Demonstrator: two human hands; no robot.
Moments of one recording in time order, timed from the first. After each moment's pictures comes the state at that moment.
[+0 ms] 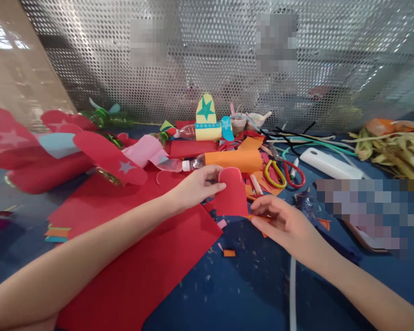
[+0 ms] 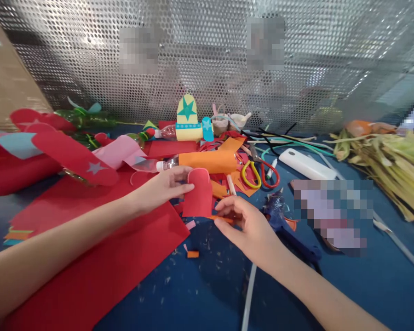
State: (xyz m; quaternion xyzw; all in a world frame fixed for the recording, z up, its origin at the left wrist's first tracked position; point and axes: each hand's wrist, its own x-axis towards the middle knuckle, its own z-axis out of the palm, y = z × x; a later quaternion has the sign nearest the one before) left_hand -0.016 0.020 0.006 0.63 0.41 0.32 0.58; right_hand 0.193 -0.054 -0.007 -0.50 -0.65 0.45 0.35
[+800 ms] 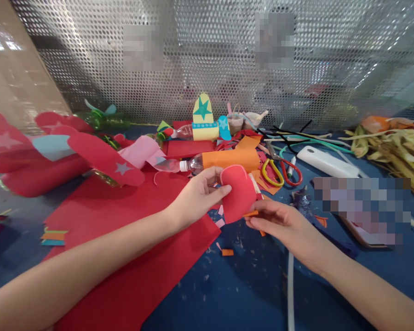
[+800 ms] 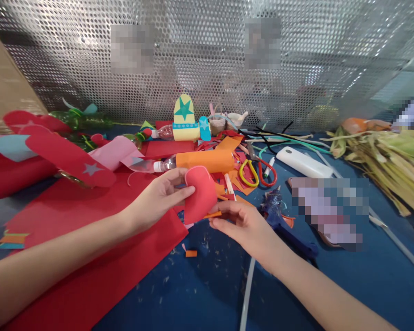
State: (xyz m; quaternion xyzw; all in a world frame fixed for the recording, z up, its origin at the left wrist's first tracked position) left_hand -0.003 -0.008 0.014 0.57 0.40 0.38 0.61; right_hand 0.193 -0.052 -0.006 -0.48 -0.53 0.60 0.34
